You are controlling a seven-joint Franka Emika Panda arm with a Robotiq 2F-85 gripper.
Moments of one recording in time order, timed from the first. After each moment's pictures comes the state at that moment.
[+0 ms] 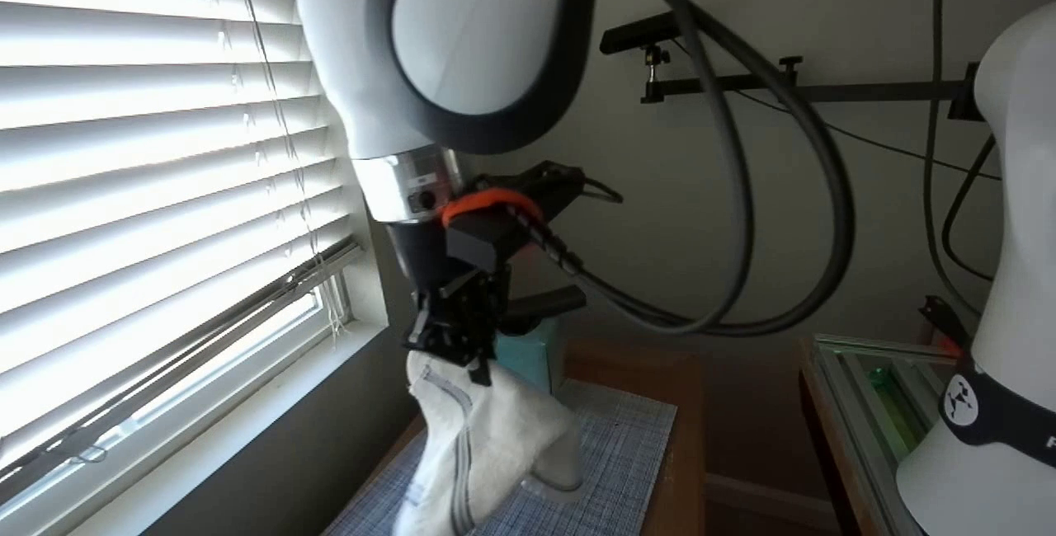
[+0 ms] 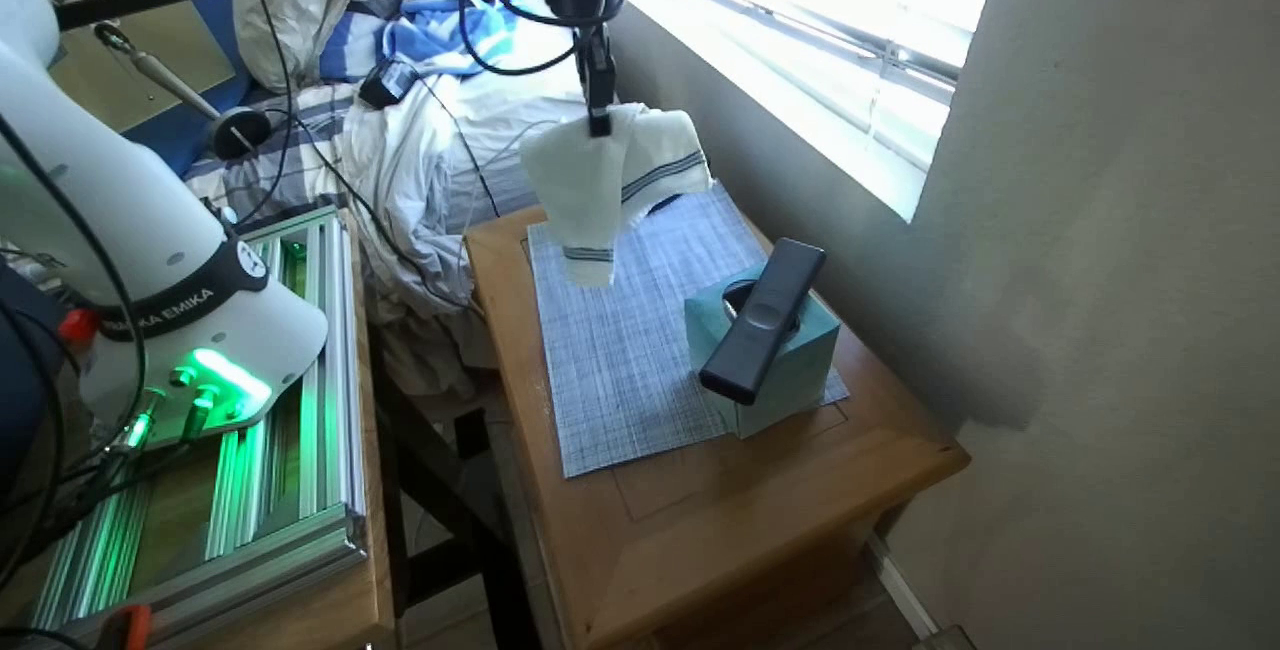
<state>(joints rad) 0.11 0.02 0.01 -2.50 -0.13 2.41 0.42</state>
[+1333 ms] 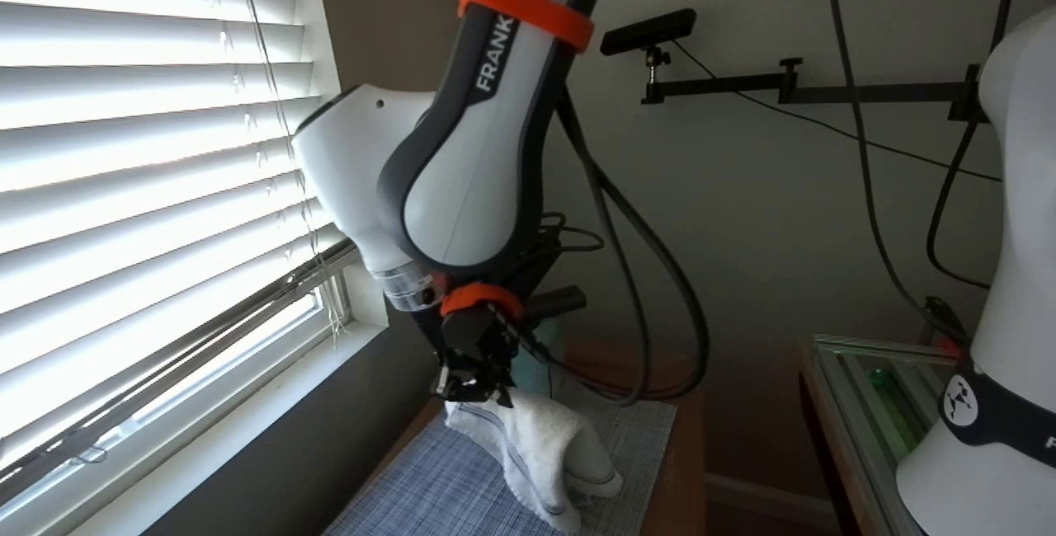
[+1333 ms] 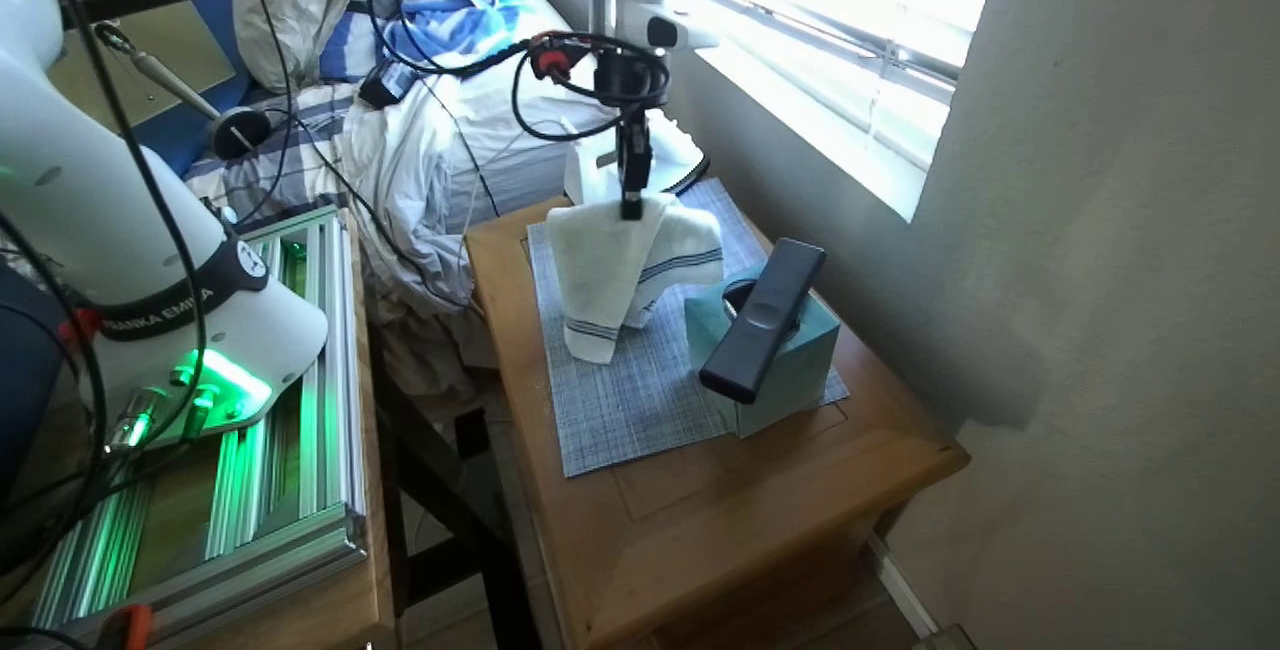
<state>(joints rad) 0.07 0.32 -0.02 -2.35 -0.35 2.38 0.61</state>
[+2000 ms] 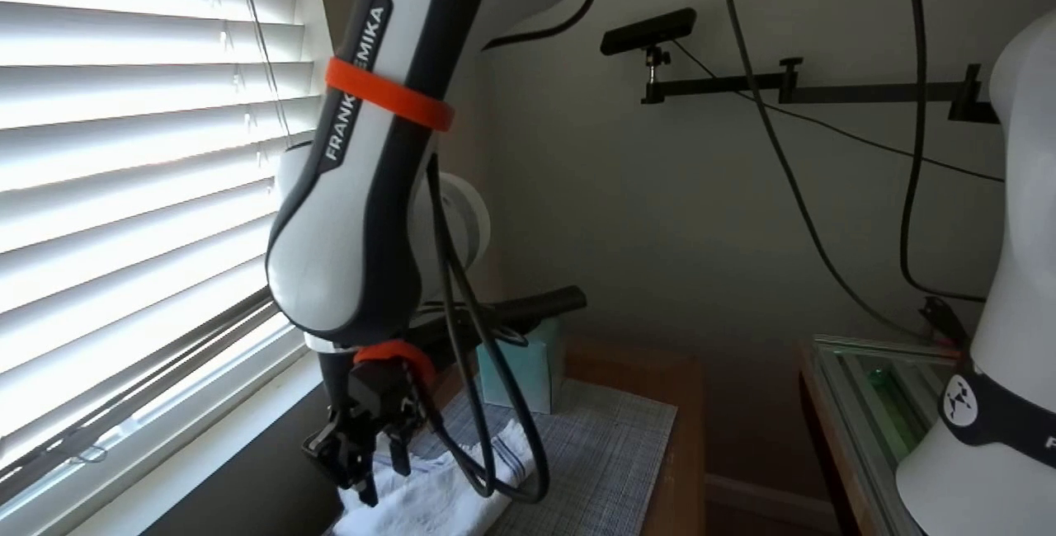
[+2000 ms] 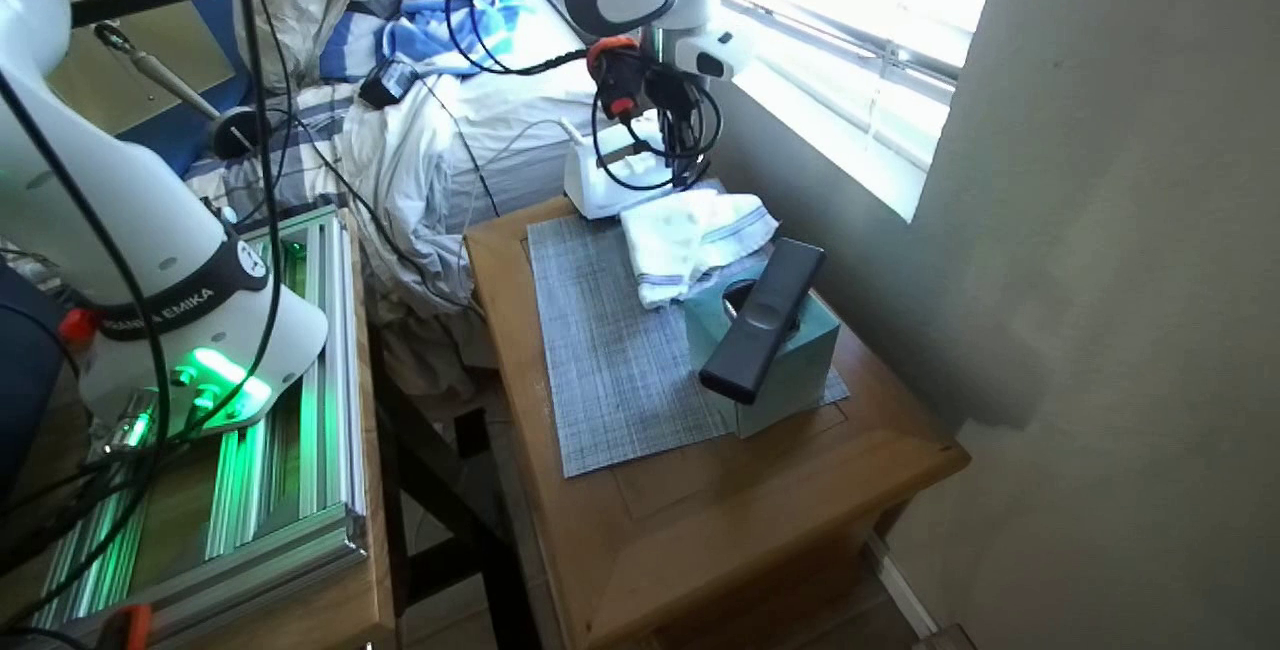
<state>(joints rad) -0.01 0.54 0.13 -2.18 0.09 2.70 0.24</state>
